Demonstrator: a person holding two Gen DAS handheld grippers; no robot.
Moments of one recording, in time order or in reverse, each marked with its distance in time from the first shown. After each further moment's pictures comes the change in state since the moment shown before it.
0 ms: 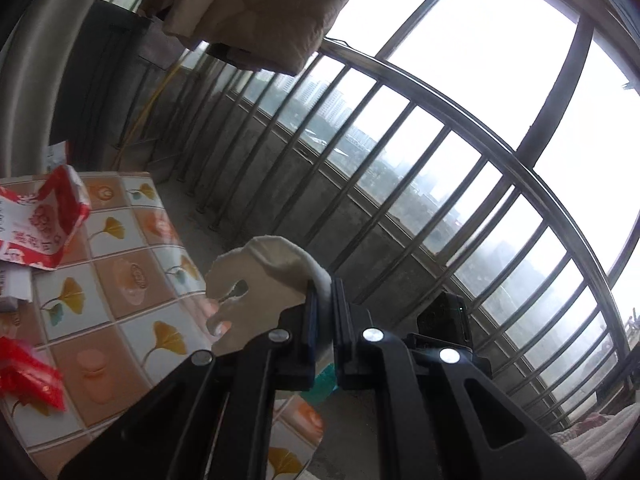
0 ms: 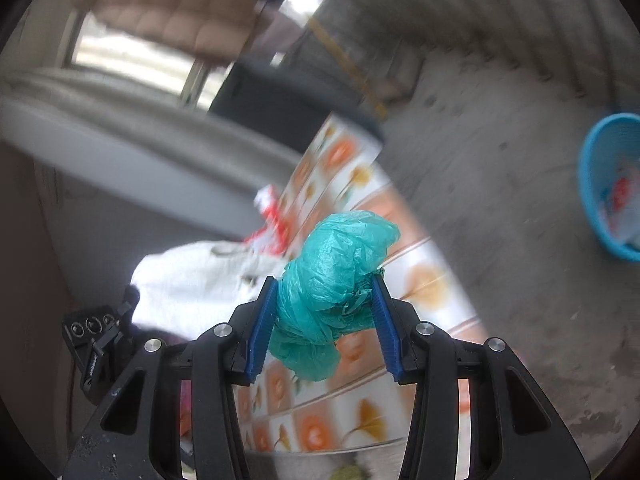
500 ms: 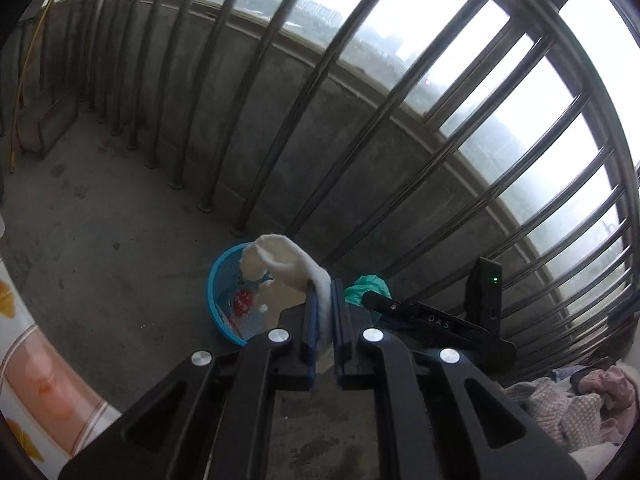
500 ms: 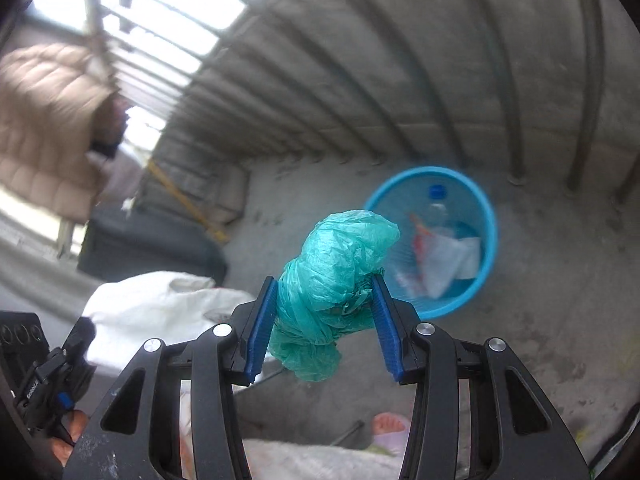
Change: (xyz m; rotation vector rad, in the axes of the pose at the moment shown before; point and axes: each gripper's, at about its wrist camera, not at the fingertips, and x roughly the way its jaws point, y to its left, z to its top) left arm 0.302 -0.090 -0.020 0.207 0.528 -0.053; right arm -0.118 -0.175 0.035 0.312 -0.367 -0.454
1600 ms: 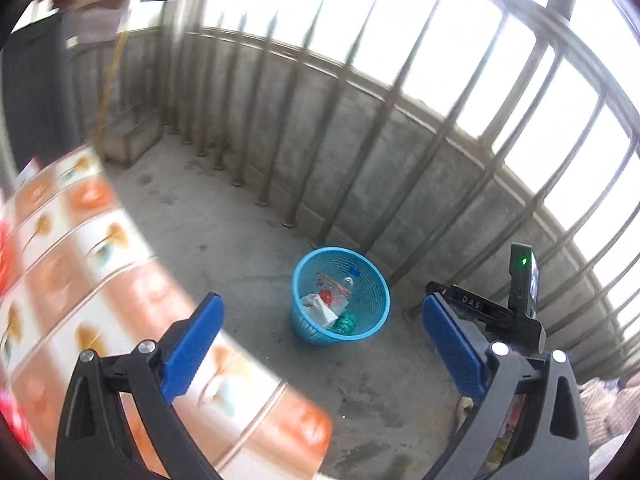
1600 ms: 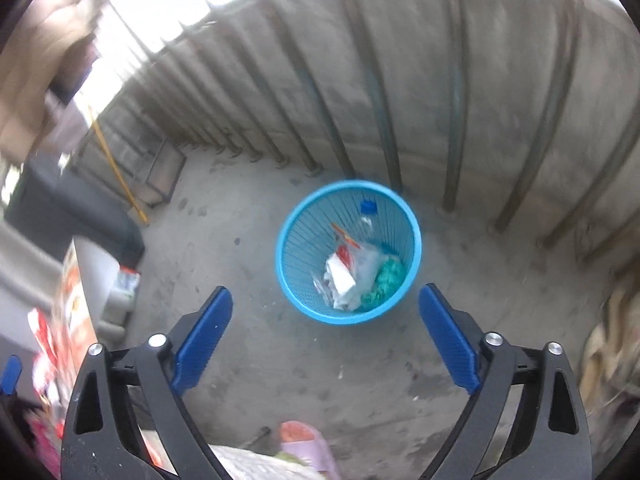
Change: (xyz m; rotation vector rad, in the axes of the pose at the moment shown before) left arm -0.115 0.021 -0.095 -0.073 -0.195 0.272; right arm -0.017 0.043 -0.045 -0.258 -0.088 -0.320
